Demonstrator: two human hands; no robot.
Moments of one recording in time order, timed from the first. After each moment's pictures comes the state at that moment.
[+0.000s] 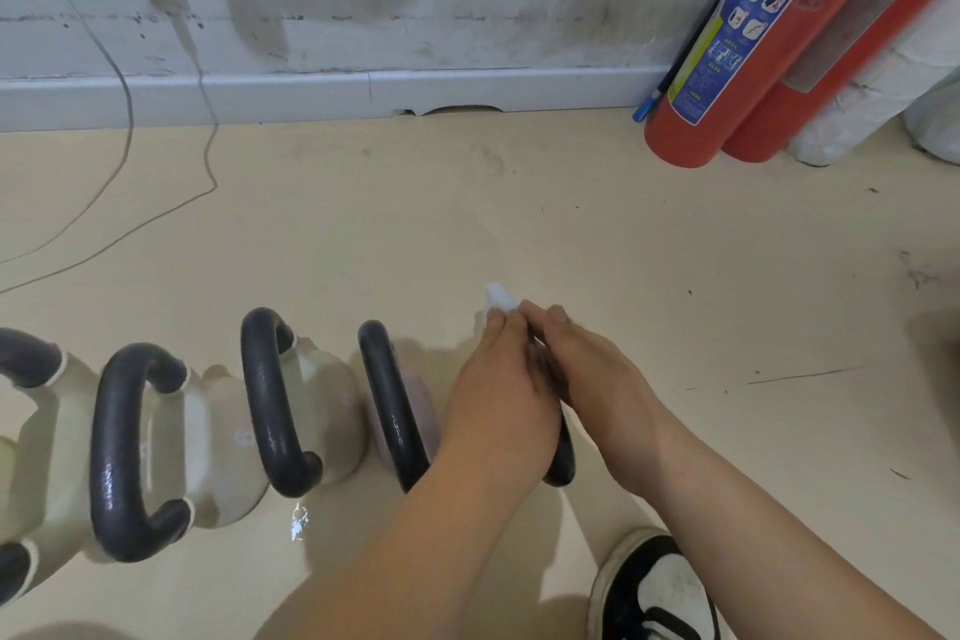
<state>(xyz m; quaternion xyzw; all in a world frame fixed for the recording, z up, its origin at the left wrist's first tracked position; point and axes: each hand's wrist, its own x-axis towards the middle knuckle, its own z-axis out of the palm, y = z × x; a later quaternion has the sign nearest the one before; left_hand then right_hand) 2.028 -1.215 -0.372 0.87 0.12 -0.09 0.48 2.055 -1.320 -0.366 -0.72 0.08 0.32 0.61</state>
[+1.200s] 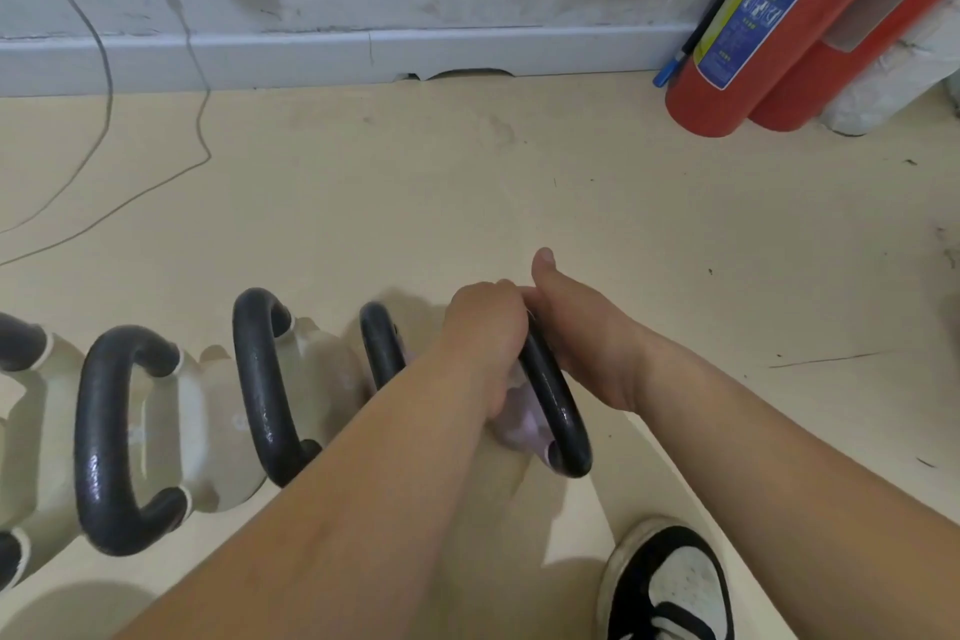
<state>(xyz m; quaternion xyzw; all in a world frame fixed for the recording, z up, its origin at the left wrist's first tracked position) 2.086 -1.198 -0.376 0.65 0.37 -0.25 0.61 2.113 -1.304 -0.407 -0.69 0.14 0.44 0.56</state>
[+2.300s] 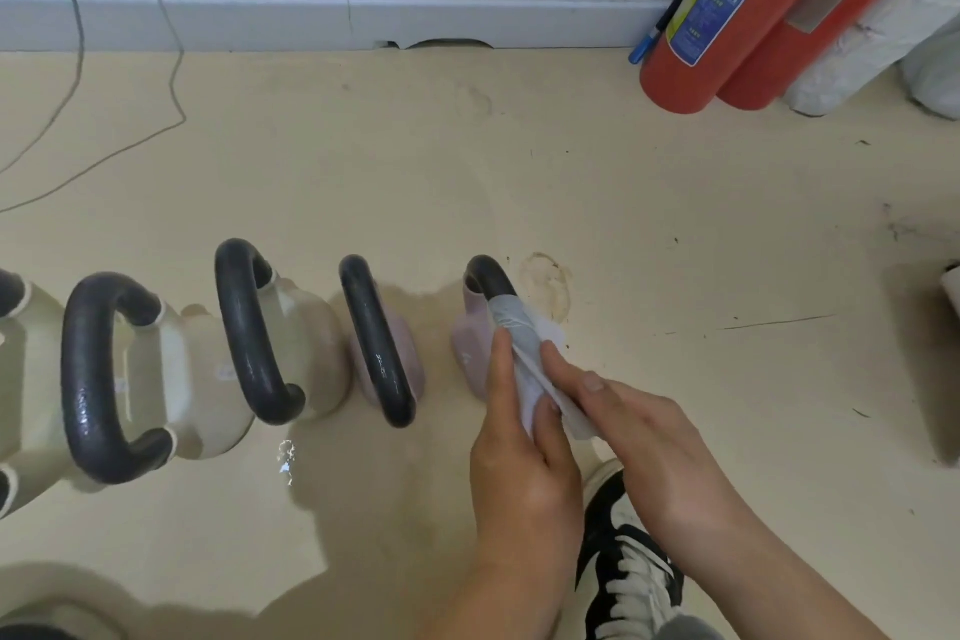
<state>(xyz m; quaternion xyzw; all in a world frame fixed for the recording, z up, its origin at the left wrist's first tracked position) 1.939 -1.268 -0.392 0.68 0.29 -0.07 0.67 1.971 -1.365 -0.349 -0.74 0.07 0.29 0.61</state>
